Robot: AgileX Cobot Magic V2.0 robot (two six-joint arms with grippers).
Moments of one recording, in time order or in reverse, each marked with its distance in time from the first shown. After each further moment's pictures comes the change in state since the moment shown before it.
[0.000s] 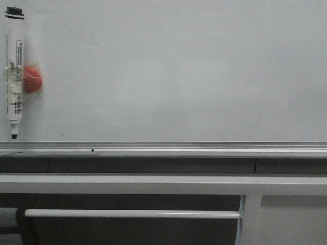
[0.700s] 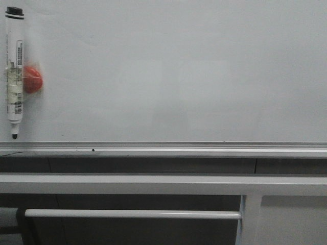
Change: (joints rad) left arm -0.021 0.283 0.070 0.001 -0.285 0.000; right arm 0.000 0.000 0.000 0.000 0.005 -0.045
